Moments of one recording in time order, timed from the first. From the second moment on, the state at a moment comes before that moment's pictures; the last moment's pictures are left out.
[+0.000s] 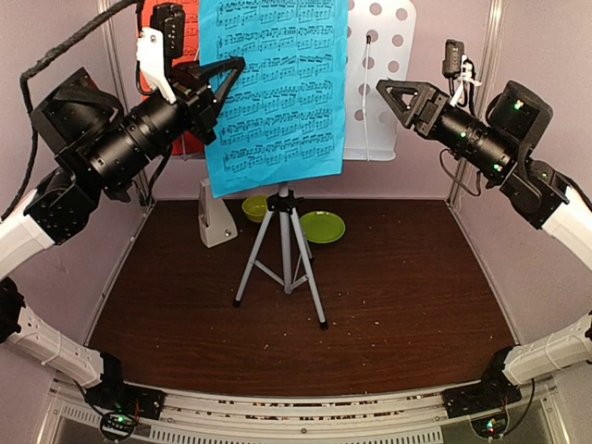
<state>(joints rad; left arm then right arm) -1.18 1.25 1.55 0.11 -0.33 0.35 0.73 1.18 1.43 0.02 -0.08 0.38</state>
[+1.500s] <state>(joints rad) -1.18 1.36 1.73 0.16 -0.35 0.58 0.79 1.32 1.58 0.03 -0.07 0.33</state>
